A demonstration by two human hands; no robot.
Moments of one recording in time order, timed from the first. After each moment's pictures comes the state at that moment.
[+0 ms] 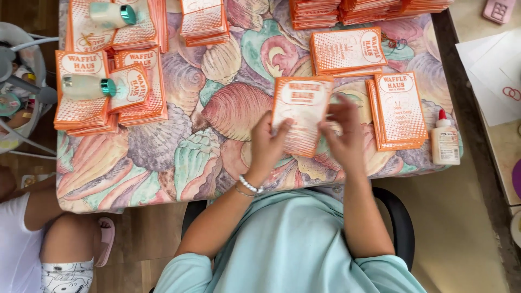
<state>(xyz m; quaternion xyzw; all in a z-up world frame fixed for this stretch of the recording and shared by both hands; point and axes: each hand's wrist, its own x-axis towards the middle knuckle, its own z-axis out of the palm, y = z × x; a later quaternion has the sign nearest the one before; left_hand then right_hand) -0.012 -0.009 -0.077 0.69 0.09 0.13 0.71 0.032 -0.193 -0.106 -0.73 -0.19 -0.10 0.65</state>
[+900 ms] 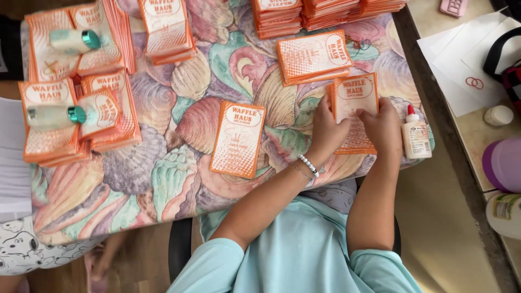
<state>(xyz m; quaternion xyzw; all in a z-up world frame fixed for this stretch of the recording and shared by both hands) 0.072 -0.185 -0.108 0.74 0.06 0.01 0.67 0.084 -0.330 -0.105 -0.92 0.13 -0.03 0.38</state>
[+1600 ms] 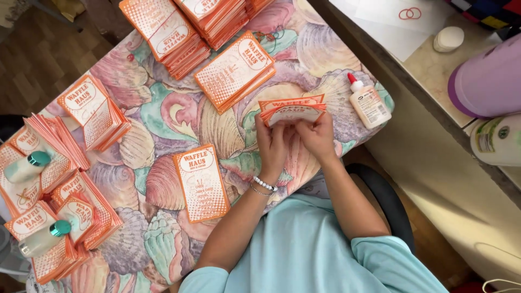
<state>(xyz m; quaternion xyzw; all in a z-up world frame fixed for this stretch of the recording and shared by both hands) 0.064 -0.172 -0.109 0.63 -0.07 0.01 0.77 0.072 -0.310 -0.245 -0.63 0.04 -0.24 0.73</state>
